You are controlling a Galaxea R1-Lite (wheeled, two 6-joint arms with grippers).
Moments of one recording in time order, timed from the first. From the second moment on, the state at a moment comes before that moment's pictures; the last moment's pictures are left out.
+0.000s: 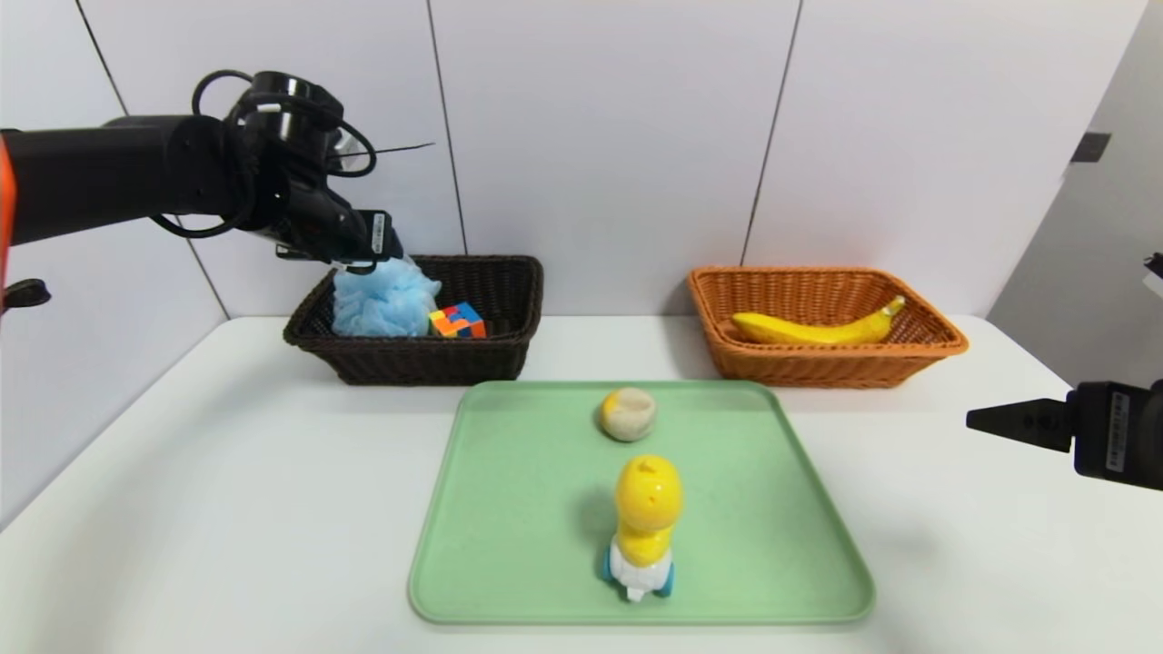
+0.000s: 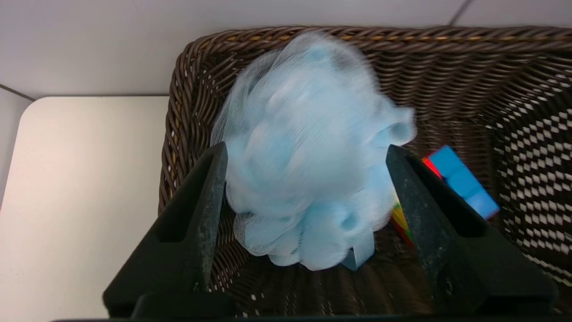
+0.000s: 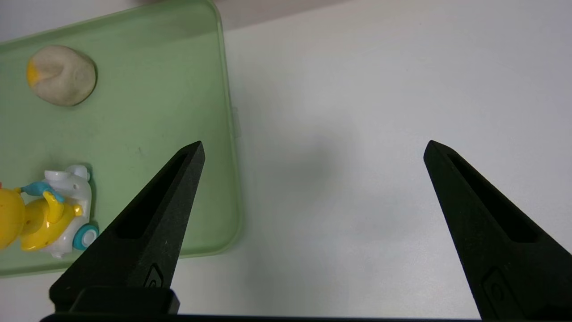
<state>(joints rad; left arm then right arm) -0.16 2.08 -1.97 0.44 0.16 -0.08 0.25 1.20 -0.92 0.42 -0.19 0.36</state>
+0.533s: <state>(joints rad) -0.24 1.88 -1.97 0.63 0.16 -0.11 0.26 1.19 -0.91 0.42 -0.18 0.36</state>
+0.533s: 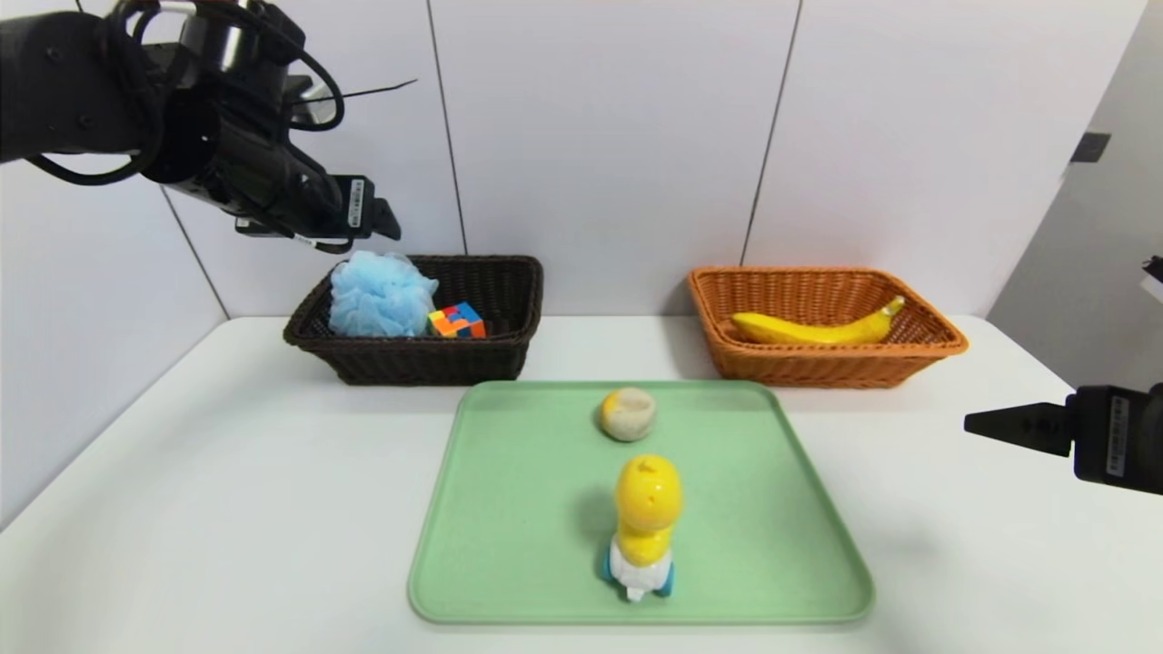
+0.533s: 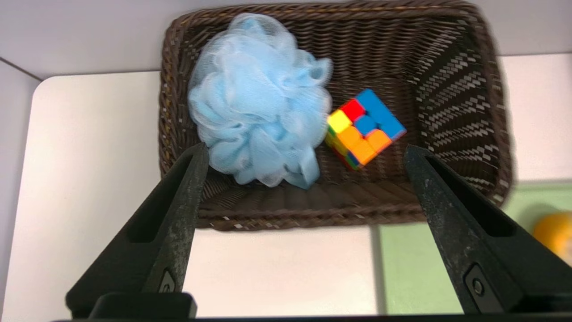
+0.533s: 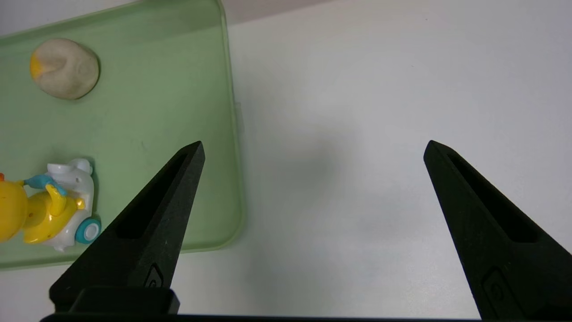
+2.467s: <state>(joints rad) -1.22 1.54 -0.83 0.05 0.71 -0.73 0.24 1.17 -0.84 0.41 -0.17 0.39</state>
